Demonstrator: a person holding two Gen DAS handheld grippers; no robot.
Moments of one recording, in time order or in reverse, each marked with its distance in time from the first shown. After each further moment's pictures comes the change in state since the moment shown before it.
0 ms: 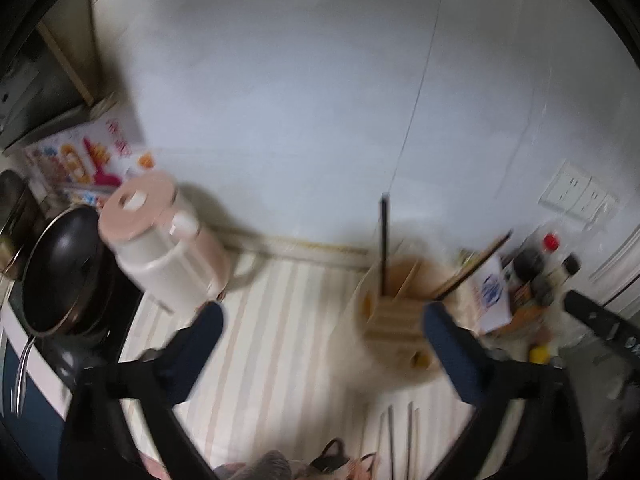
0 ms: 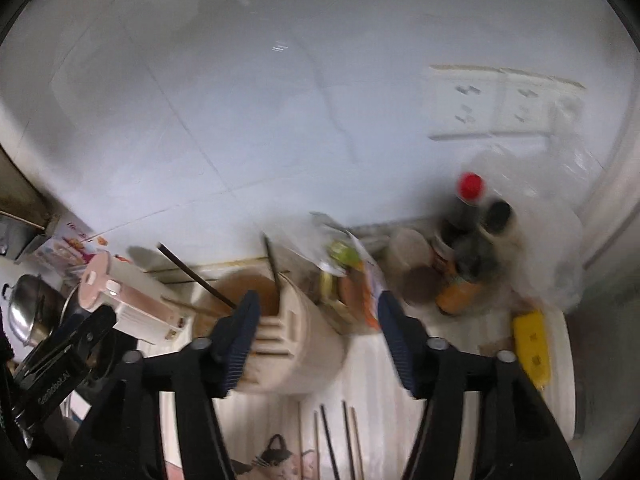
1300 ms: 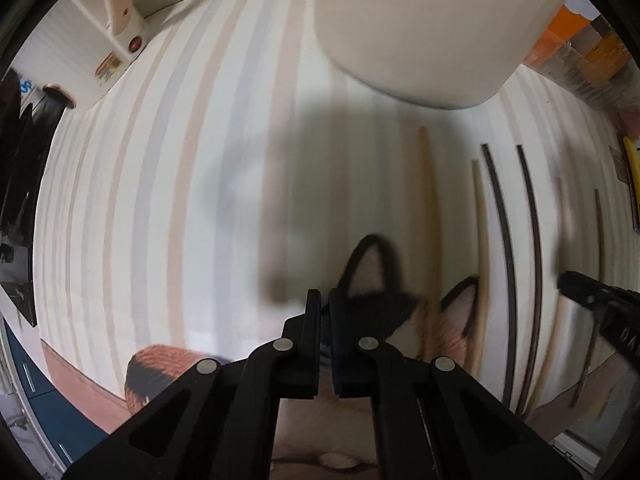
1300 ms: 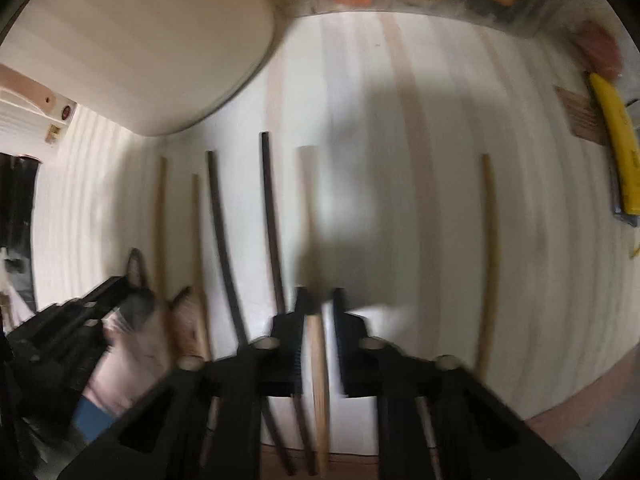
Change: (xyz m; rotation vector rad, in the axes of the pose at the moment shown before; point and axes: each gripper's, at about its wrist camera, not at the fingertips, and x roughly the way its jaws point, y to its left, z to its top) left arm 0.171 -0.016 -0.229 0.154 0.564 0.053; right arm 0.187 -0.065 -0.237 -0.036 0.567 -0.101
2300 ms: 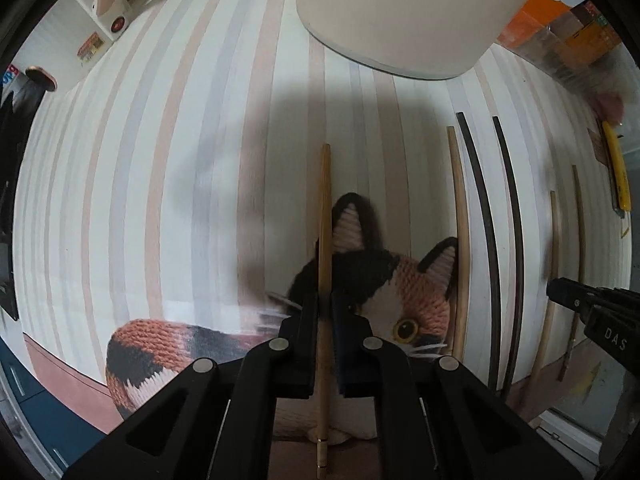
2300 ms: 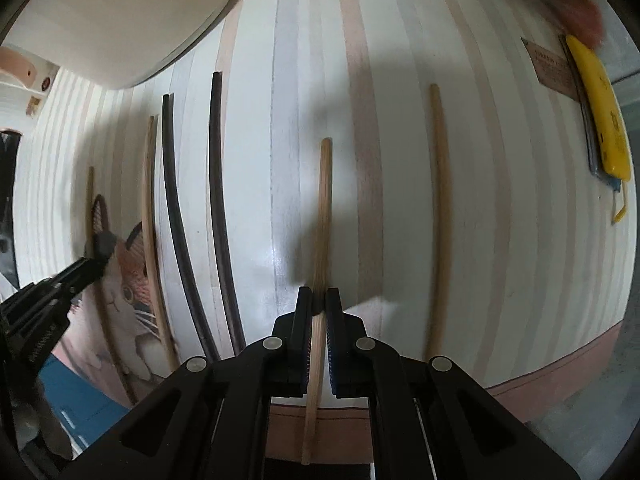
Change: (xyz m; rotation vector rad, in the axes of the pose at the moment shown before) left arm -0.005 0.022 0.001 0.027 0.045 -0.080; right arm 0.013 0.002 -0.007 -0.031 0.113 -0.059
